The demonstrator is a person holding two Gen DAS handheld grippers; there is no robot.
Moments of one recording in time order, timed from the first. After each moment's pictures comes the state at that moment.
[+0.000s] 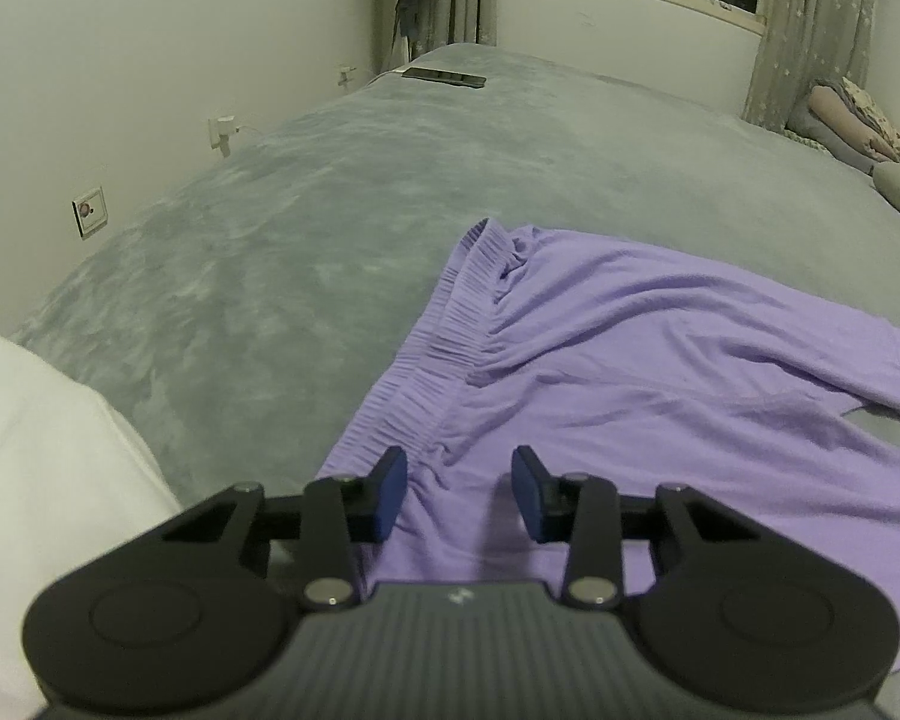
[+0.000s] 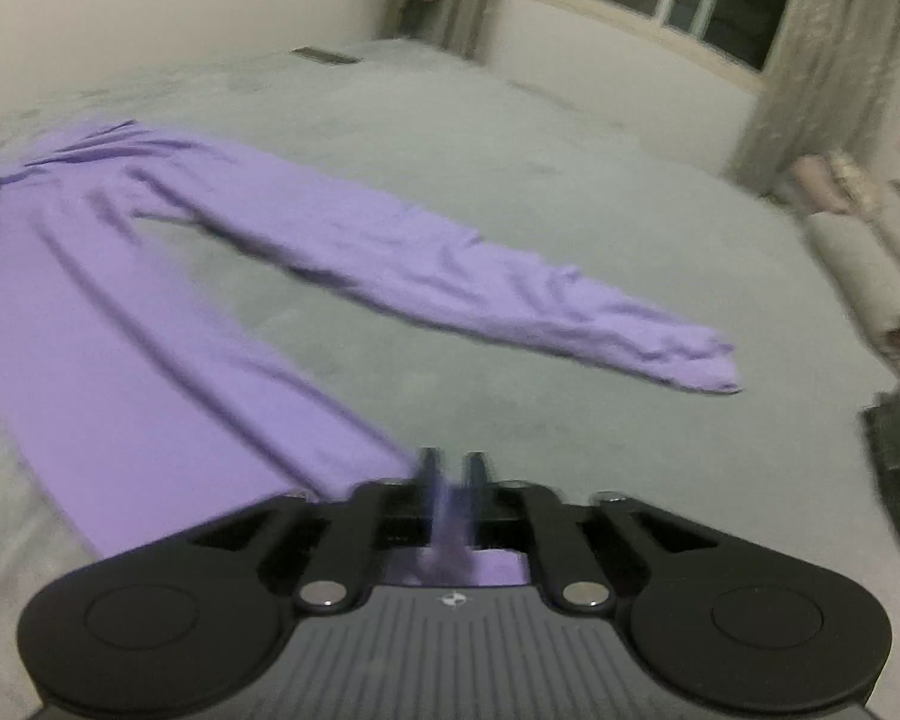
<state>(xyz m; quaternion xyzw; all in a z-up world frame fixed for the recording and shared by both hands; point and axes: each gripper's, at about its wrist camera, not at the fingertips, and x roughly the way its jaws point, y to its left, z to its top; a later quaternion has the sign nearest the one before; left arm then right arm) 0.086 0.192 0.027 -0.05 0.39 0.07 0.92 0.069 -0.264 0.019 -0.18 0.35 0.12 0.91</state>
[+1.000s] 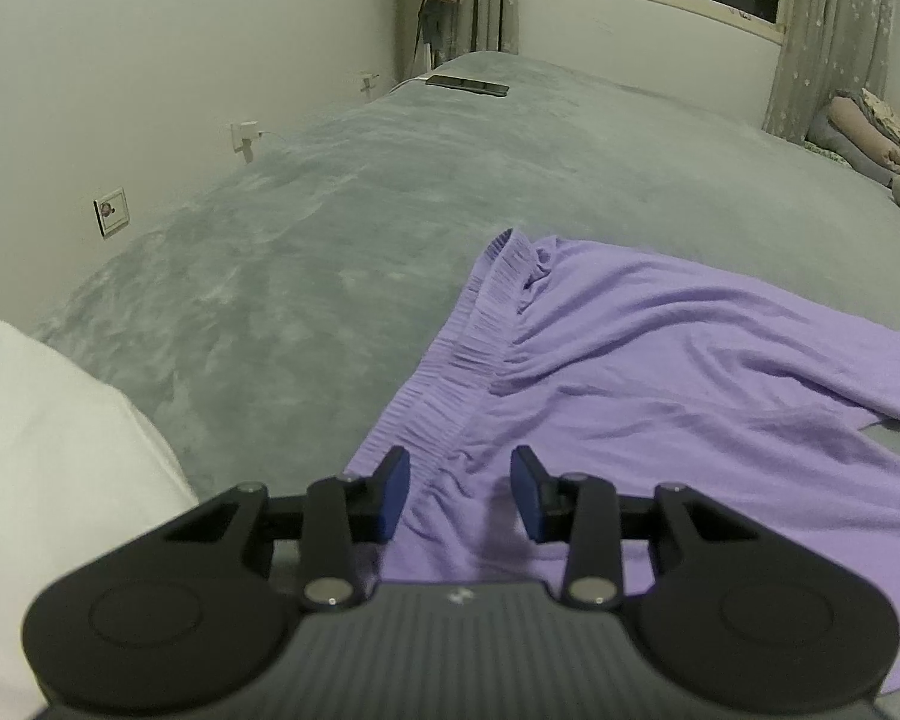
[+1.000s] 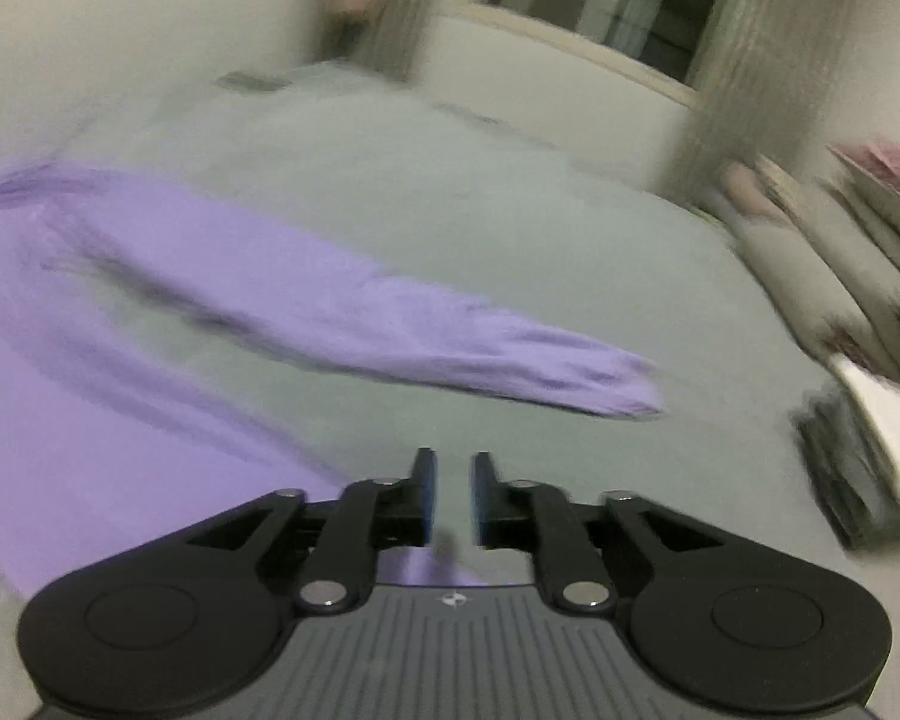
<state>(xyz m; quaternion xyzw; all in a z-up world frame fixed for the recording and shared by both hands) 0.084 0.193 0.028 -0.05 0.38 0.09 0.92 0.074 -0.300 0.046 -0.14 0.31 0.00 0.94</state>
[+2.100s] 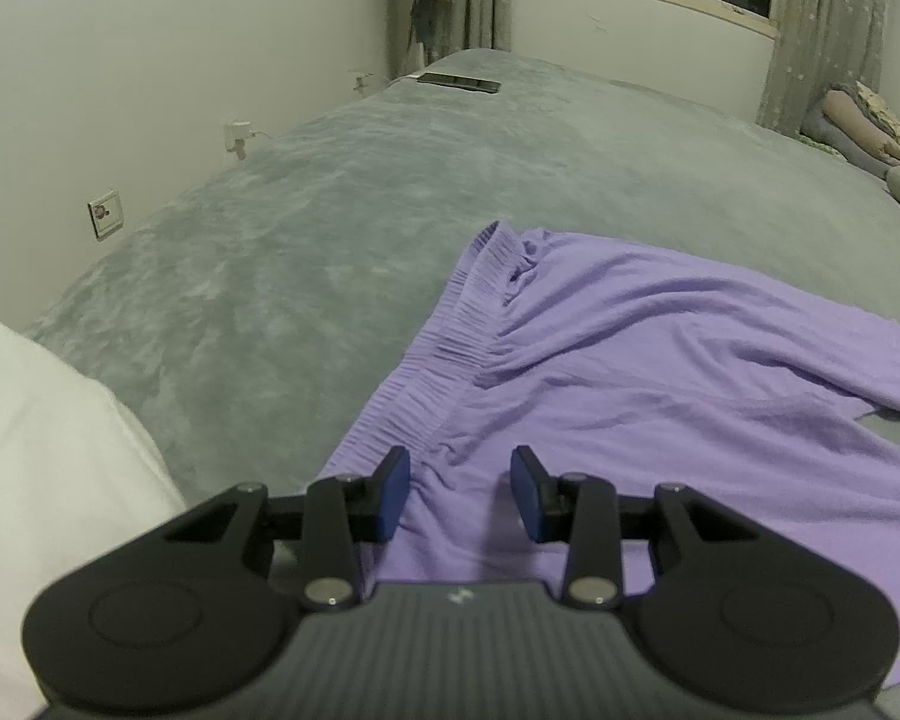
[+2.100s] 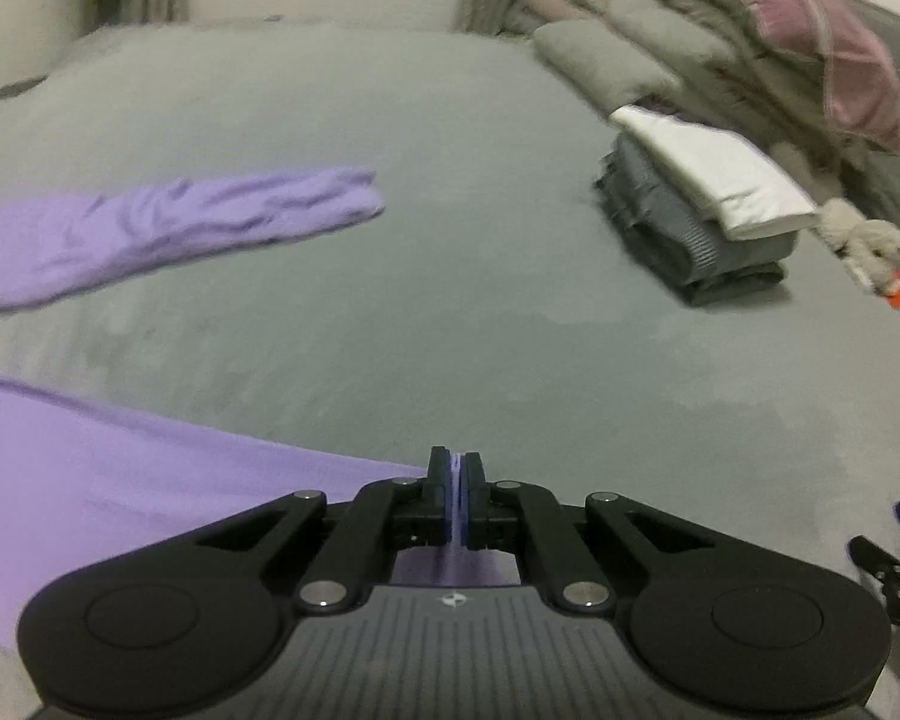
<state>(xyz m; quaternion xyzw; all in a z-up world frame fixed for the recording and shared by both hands) 0.086 0.187 0.025 -0.05 0.38 0.09 0.92 0.059 -0.391 0.034 -0.05 0.41 -0.16 0.90</state>
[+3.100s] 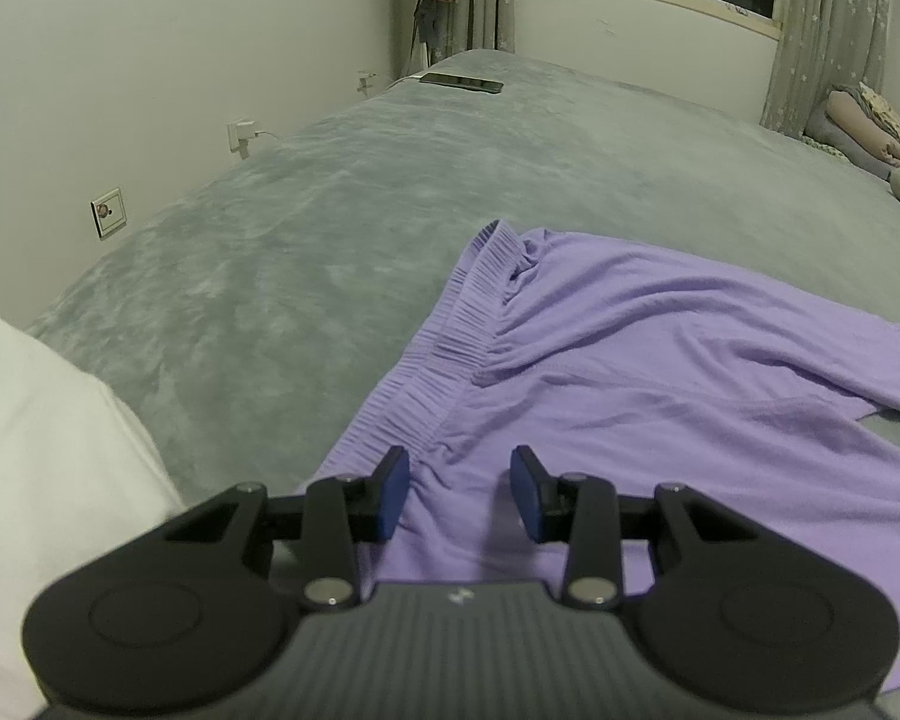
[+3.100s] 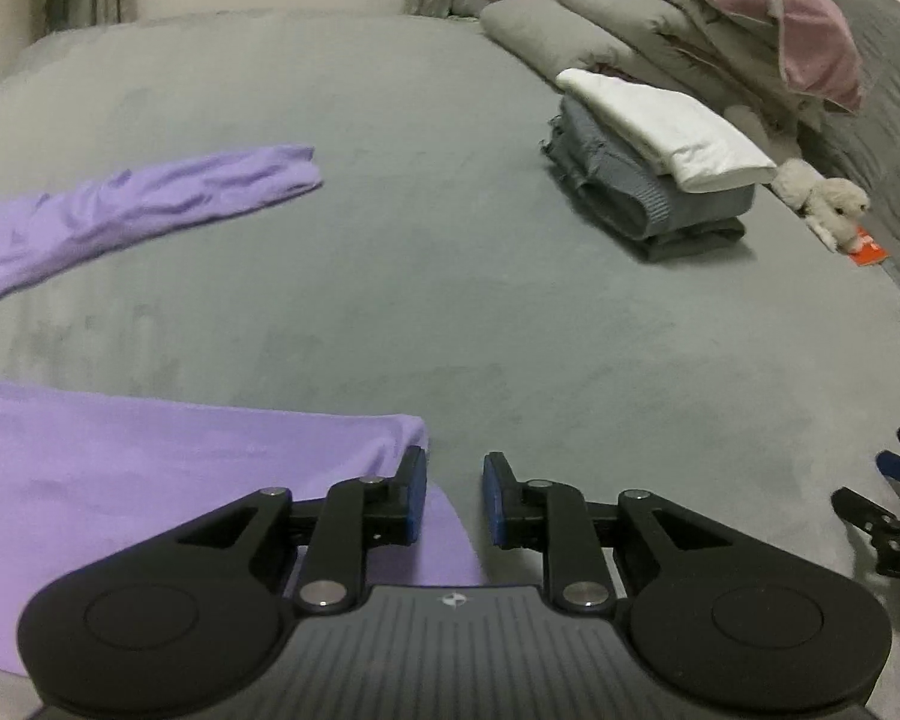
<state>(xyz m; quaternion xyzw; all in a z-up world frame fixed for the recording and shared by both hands) 0.085 0.185 0.025 -0.05 0.38 0.10 0.92 0.057 -0.401 0.017 -0.04 0.43 -0.19 0.88</state>
